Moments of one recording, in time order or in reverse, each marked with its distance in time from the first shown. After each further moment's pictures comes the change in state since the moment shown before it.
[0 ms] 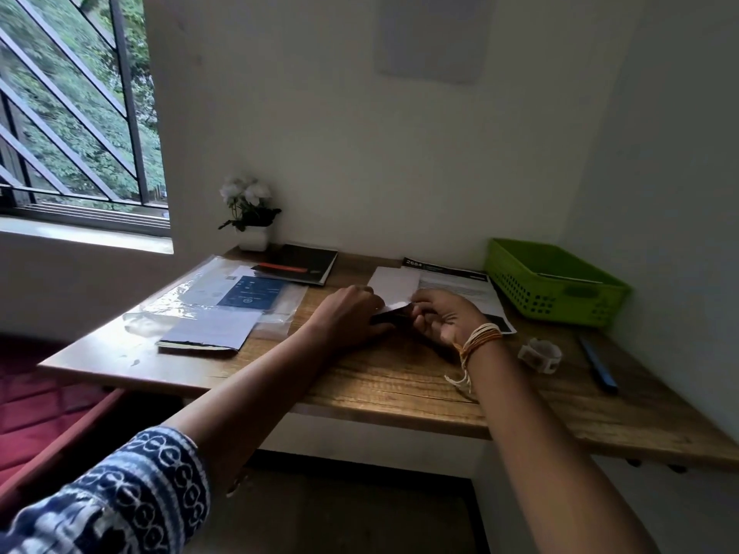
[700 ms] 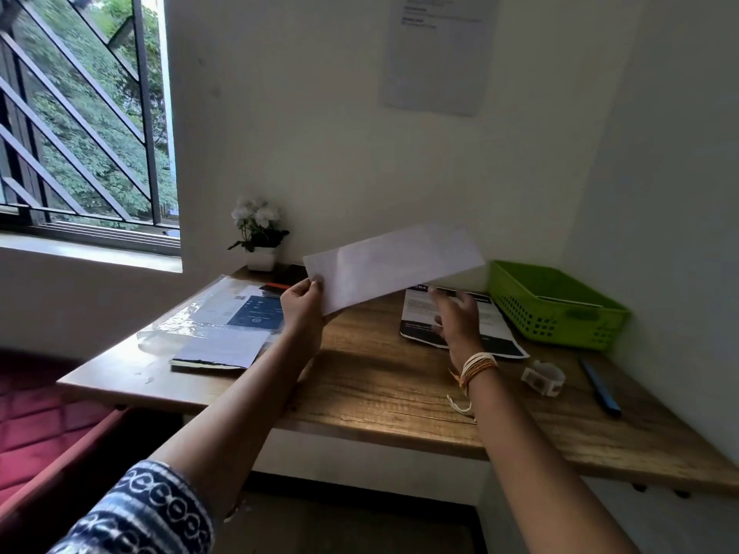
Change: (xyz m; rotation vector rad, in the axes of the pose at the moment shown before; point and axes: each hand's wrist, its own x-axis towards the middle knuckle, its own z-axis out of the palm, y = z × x) left_hand -0.008 -0.029 -0.017 -1.622 0.695 -0.805; right_hand 0.007 0.004 0.002 -0.104 0.293 -0.484
